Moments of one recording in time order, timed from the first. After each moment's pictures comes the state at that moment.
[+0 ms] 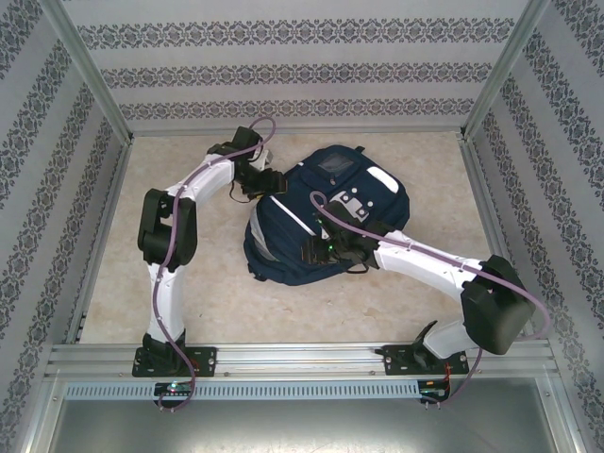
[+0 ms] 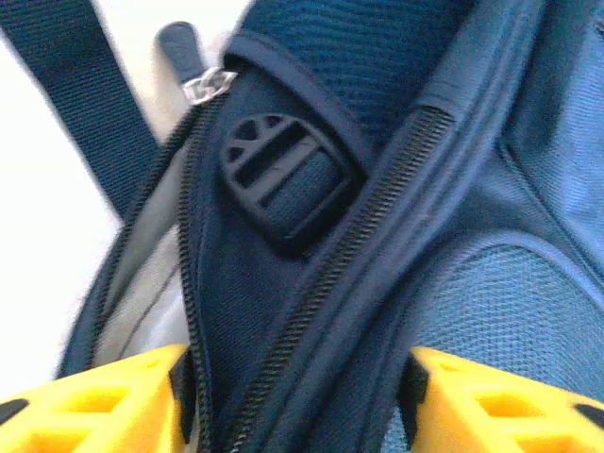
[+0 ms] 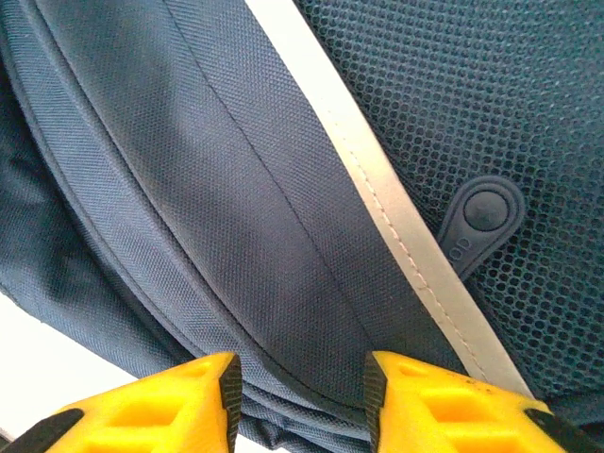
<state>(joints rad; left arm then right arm) -0.28 2.14 1.77 -0.77 0.43 -0.38 0.76 1.45 0.94 -0.49 -0.12 0.68</state>
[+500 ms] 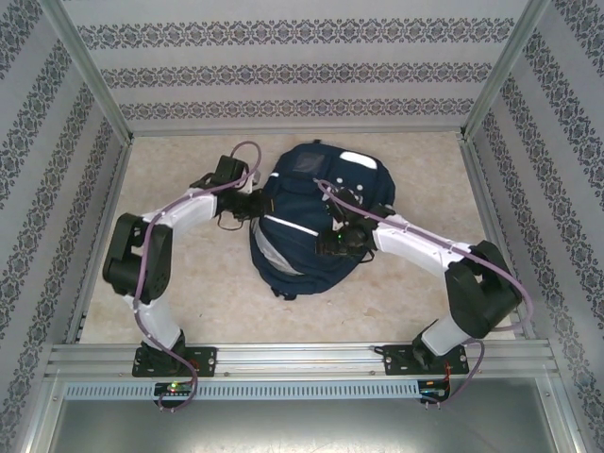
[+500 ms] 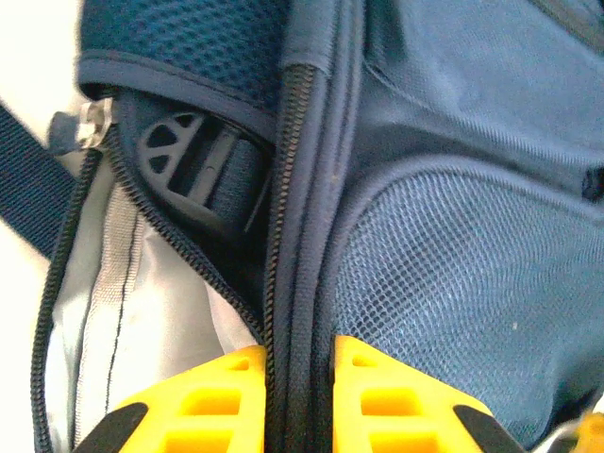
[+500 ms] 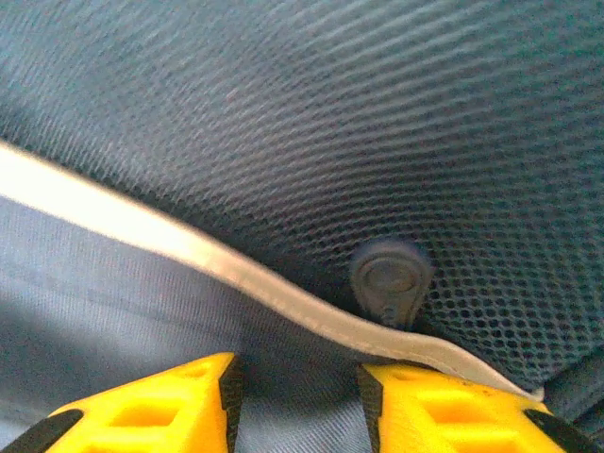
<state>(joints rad) -0.30 1.74 1.14 -0.39 0.42 -0.54 0.58 1.59 1.06 -0.64 -0.15 0.59</state>
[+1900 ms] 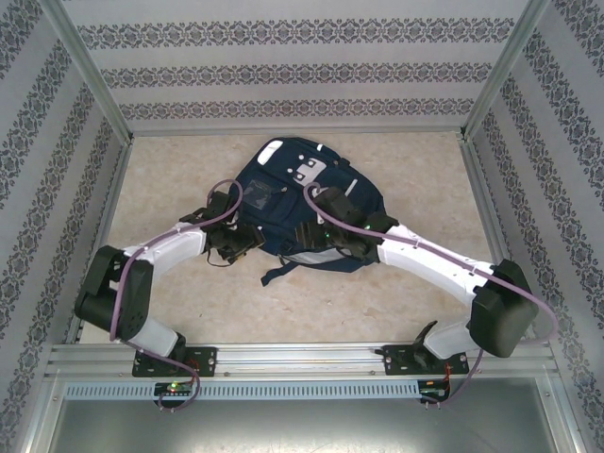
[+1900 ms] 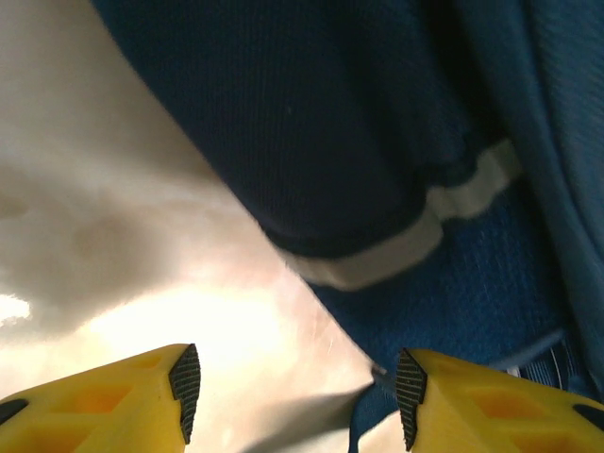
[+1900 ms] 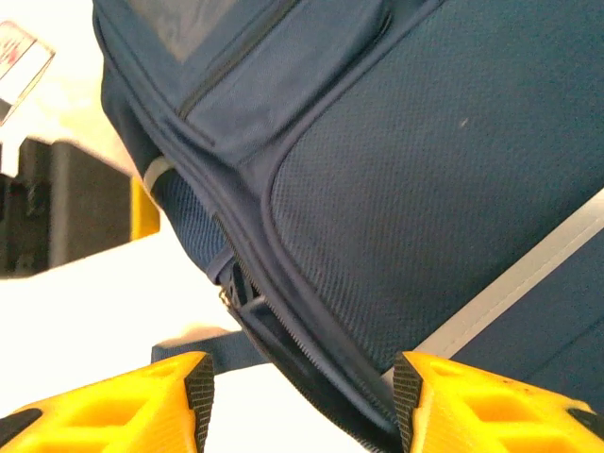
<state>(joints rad) -0.34 1.55 0.84 -0.41 0.30 -0.89 0.80 1.43 1.06 -0.50 0.06 0.50</state>
